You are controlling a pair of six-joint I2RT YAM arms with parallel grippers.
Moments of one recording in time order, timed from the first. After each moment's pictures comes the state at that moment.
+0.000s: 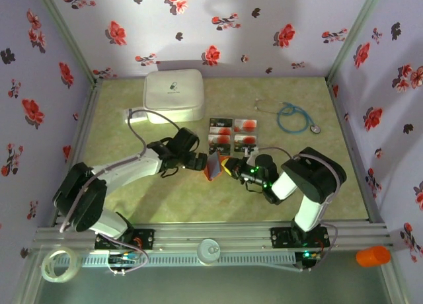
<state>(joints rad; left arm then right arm) -0.80 1.51 0.93 -0.48 -0.17 -0.46 0.63 1.76 0.25 1.22 -0.42 1.41</state>
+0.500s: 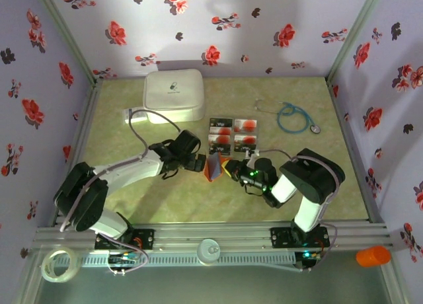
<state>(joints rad) -0.81 1.49 0.92 -0.49 -0.25 -0.46 0.67 1.77 0.23 1.25 -0.34 1.40</state>
